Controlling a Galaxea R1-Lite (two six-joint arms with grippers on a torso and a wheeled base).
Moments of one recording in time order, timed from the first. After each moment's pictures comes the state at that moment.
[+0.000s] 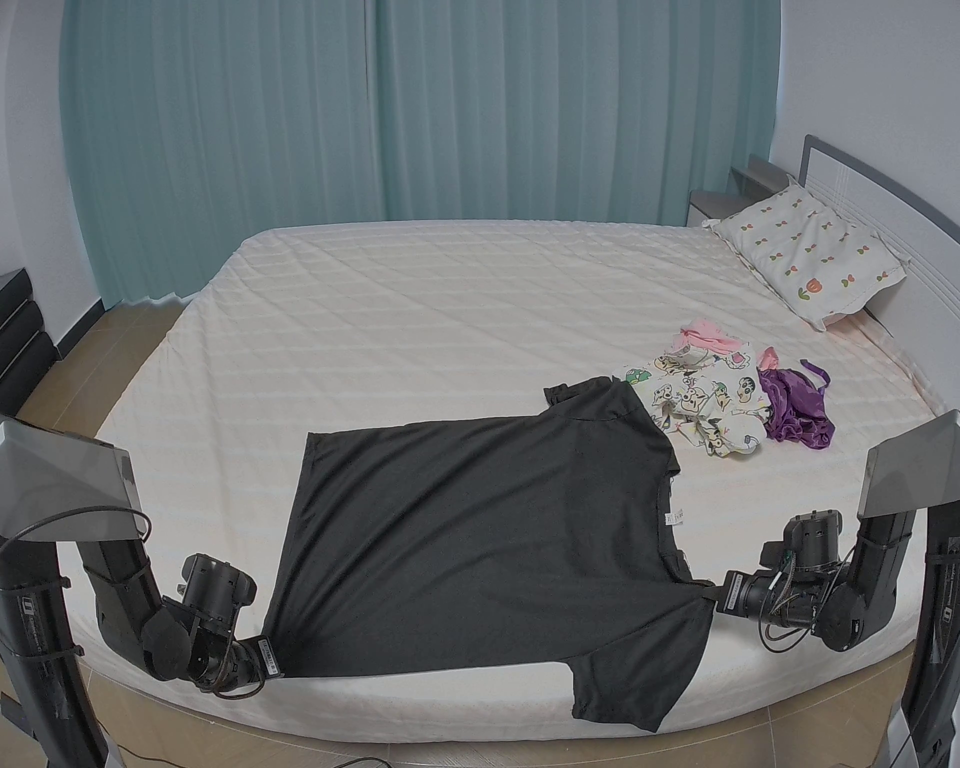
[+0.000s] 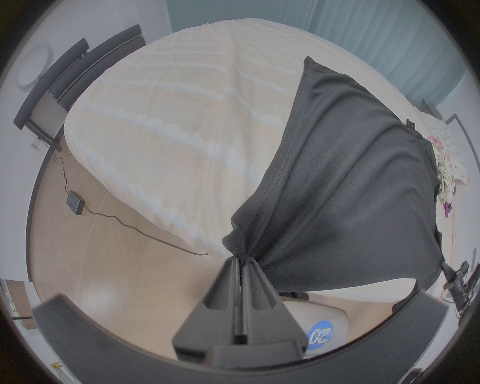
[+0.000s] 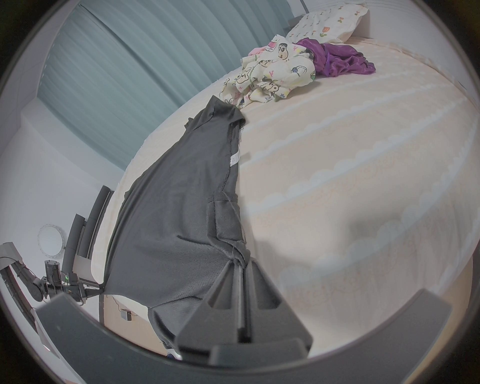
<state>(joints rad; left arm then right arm) -0.17 2.18 -0.32 -0.67 0.14 -0.60 0.10 2.33 -0.35 -1.24 0.23 0.44</state>
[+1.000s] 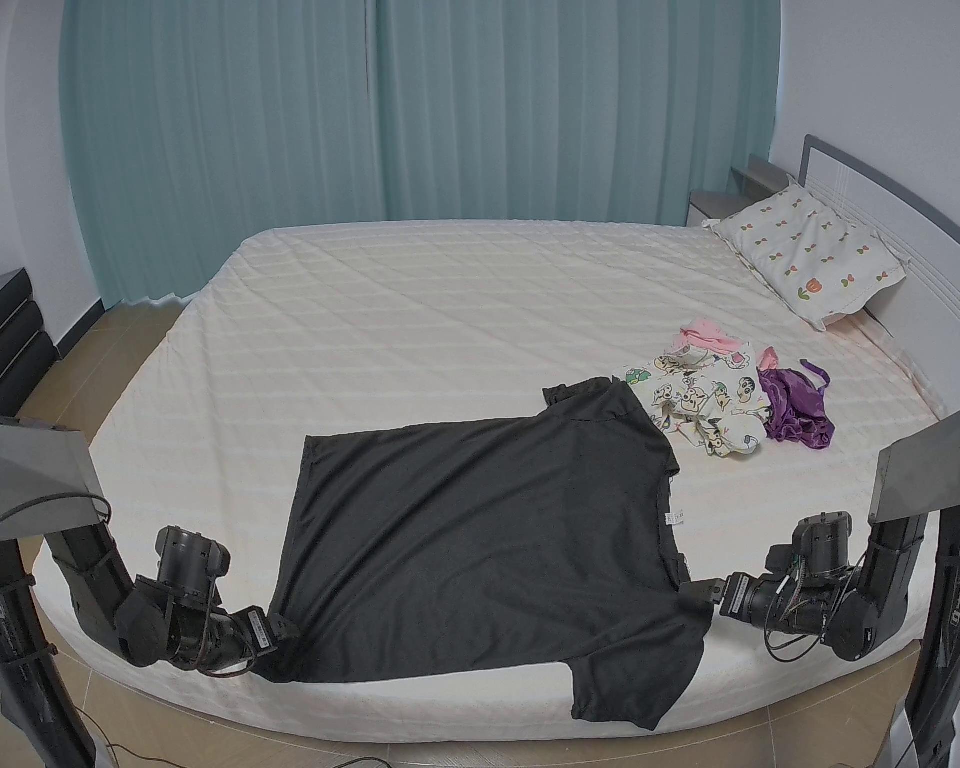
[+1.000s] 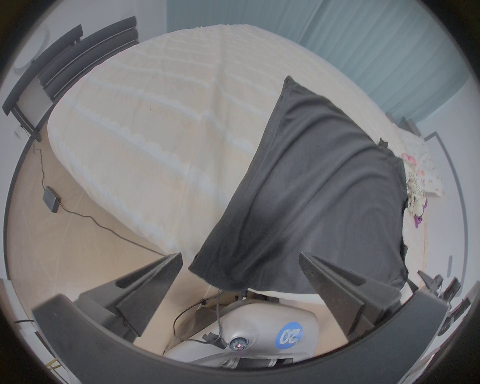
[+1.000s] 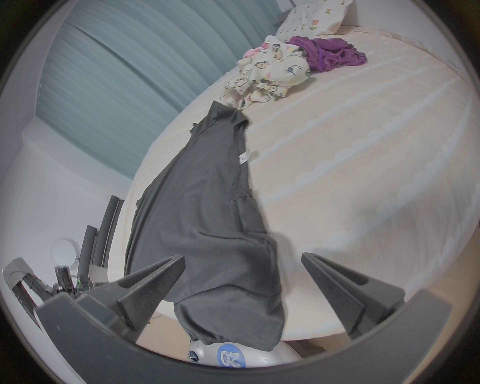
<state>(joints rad) -0.12 2.06 -0.33 -0.68 -0.01 -0.60 0.12 2.26 -0.27 -1.28 0.27 0.54</state>
